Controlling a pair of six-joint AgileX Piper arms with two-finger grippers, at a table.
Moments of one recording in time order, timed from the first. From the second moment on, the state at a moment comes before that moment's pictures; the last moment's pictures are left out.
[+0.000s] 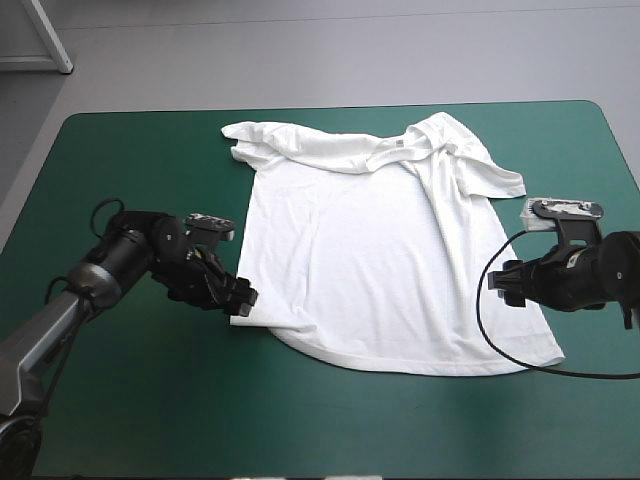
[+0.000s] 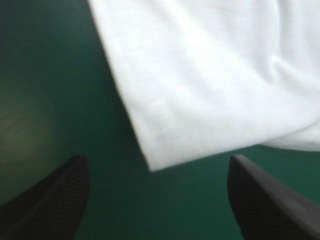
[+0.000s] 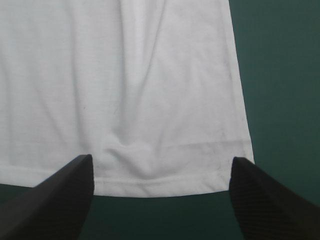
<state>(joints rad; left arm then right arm) -0.33 1.50 -1.10 -0.21 1.04 0.12 0.06 1.11 -1.10 0.09 1.16 0.03</state>
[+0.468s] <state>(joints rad) -0.40 1.59 -1.00 -0.25 0.82 0.05 0.06 1.11 -1.08 0.03 1.20 0.07</state>
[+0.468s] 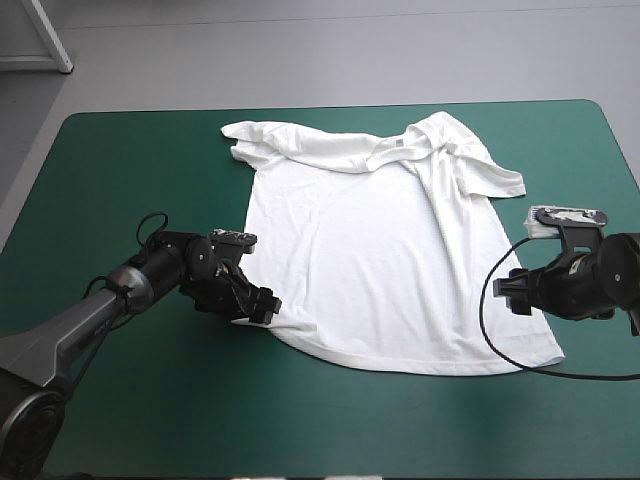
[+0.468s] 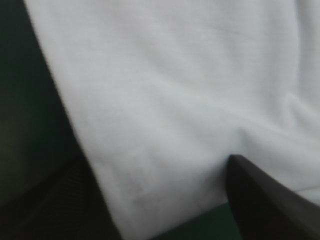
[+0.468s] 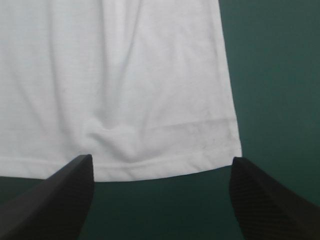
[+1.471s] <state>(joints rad) -0.54 1.60 -0.93 -0.30 0.65 0.06 0.06 1.38 -0.72 -0.20 0.81 0.28</state>
